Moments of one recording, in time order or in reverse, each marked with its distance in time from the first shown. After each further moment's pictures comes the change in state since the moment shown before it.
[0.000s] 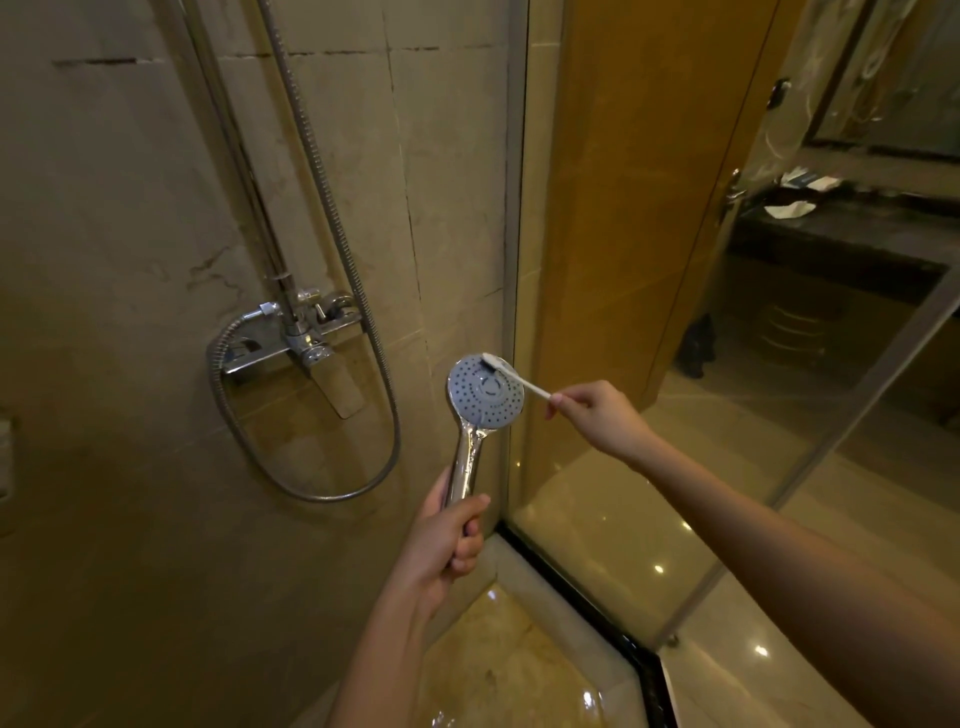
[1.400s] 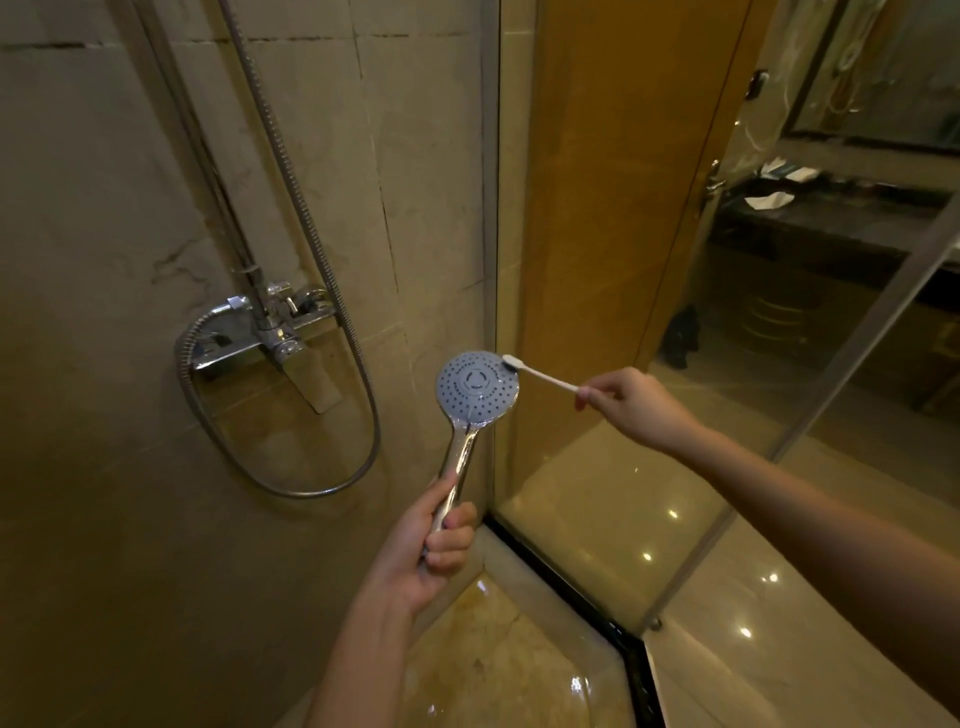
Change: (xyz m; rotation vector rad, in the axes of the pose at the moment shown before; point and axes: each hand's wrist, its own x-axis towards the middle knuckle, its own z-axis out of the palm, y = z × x) left_hand 0.004 -0.003 0.002 -0.323 -0.166 -0.310; right_hand -0.016 0.026 -0.053 -0.217 -0.007 -0.029
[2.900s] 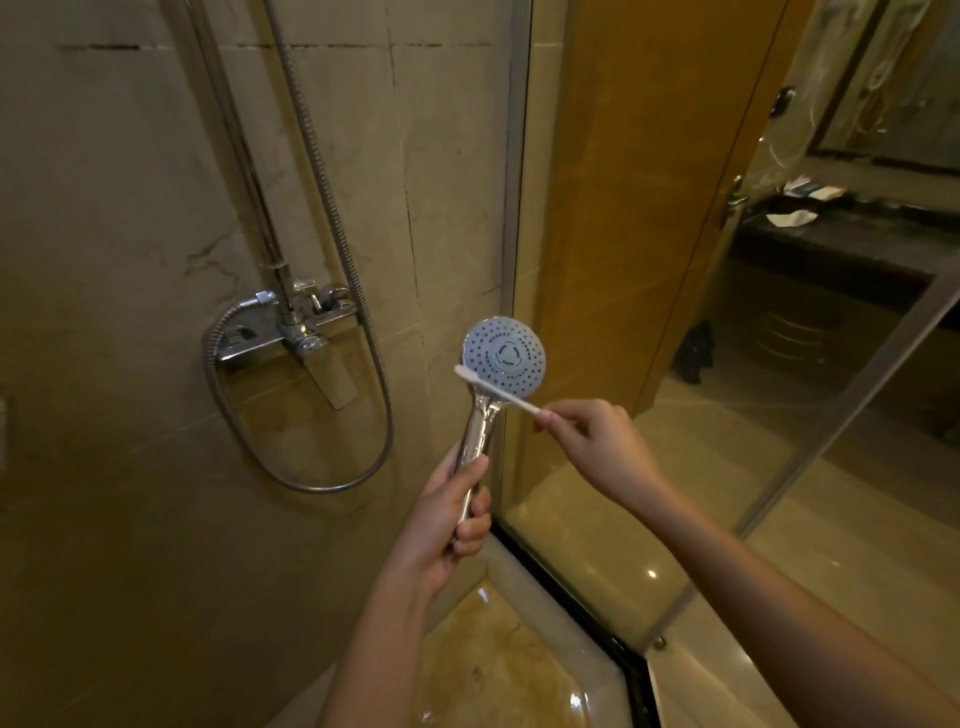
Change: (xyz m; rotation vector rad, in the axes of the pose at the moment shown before) left_hand -0.010 0.002 0.023 0.226 0.049 0.334; right_hand -0.033 -0.050 0.036 0.089 0.121 -0.117
